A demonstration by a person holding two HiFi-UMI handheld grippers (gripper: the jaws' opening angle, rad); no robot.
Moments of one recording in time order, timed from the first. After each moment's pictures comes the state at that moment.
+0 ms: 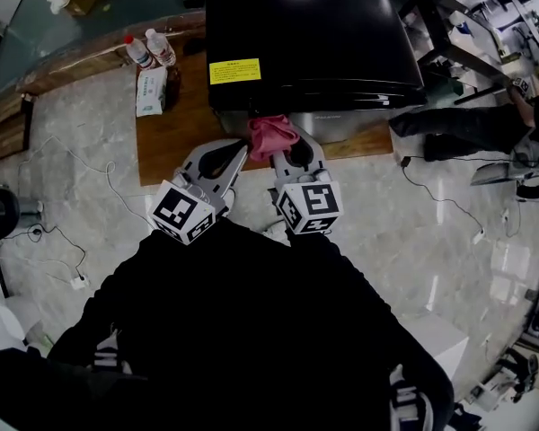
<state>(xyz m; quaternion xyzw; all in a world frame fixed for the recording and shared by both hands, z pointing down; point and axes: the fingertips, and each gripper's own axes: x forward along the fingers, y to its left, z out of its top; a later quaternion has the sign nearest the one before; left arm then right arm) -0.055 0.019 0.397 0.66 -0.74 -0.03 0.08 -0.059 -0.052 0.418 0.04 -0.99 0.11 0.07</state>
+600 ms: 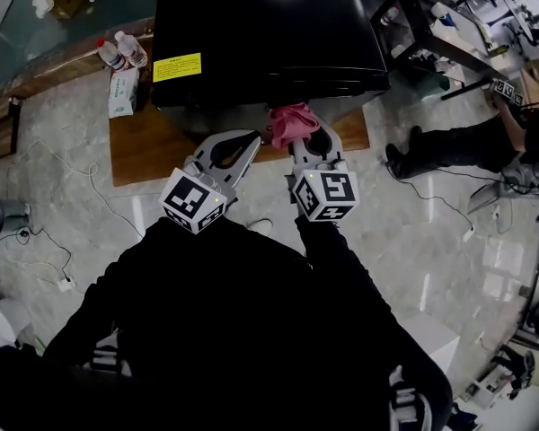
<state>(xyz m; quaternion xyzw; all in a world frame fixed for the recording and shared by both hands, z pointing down) 0.007 -0.090 0.404 0.69 -0.72 -0.04 0.05 0.007 -0.182 0.419 0.08 -0.99 0.09 0.06</state>
